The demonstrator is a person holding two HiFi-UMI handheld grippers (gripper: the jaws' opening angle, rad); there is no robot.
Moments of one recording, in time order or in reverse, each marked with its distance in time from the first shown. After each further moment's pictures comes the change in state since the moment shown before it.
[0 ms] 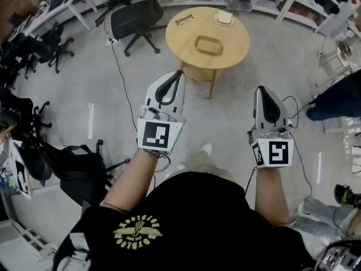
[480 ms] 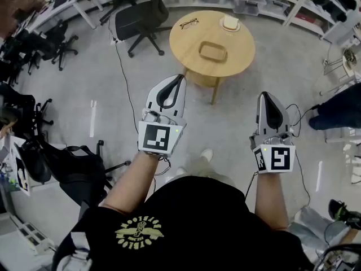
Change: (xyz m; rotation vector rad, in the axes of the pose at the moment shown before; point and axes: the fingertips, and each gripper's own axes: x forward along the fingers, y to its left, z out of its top) left arm 0.041 0.014 -0.018 -0.015 0.051 0.001; right arm 0.037 -0.028 -0.013 0.026 -0.005 0.014
